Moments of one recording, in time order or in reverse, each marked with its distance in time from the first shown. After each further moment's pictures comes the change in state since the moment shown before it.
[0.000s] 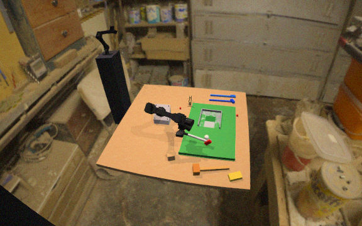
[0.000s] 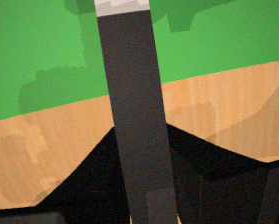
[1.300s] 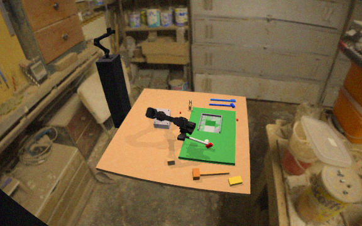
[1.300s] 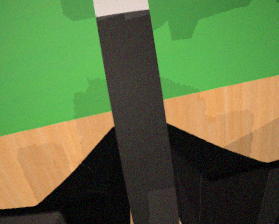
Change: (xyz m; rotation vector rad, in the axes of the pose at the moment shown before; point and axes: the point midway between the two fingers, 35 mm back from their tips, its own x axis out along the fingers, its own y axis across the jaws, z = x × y) arm 0.009 0.024 0.008 0.009 -0.003 0.019
